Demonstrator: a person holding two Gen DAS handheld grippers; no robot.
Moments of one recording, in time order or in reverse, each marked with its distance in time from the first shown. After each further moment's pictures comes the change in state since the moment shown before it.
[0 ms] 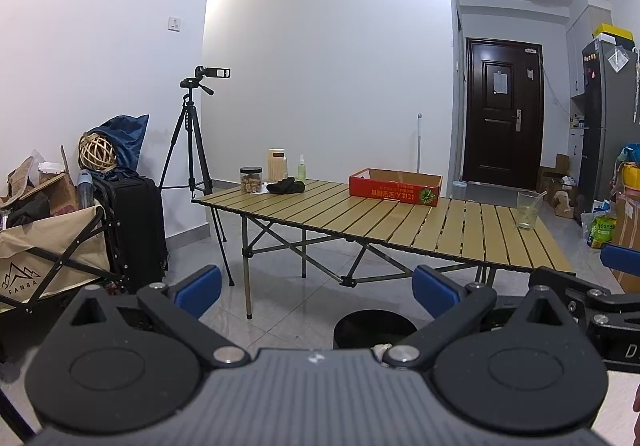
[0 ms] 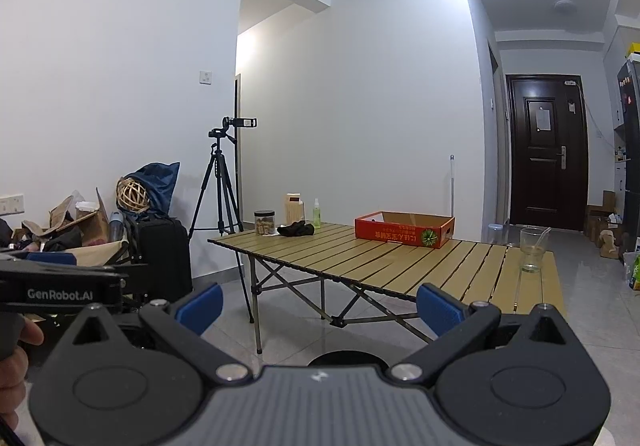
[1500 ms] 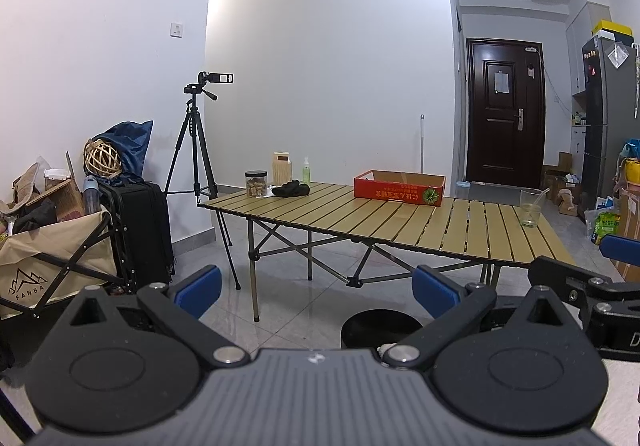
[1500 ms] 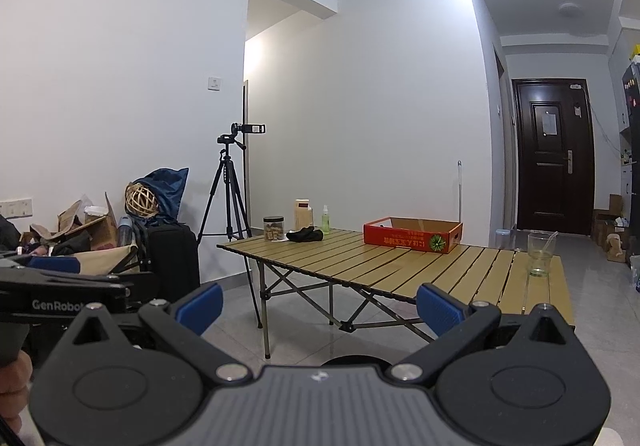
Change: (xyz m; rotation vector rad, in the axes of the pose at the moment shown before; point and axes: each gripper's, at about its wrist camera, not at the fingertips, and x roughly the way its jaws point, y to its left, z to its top) left arm 0.000 0.012 -0.002 0.017 -0.010 0.004; right arm -0.006 0.004 -0.005 0.002 -0.021 0.025
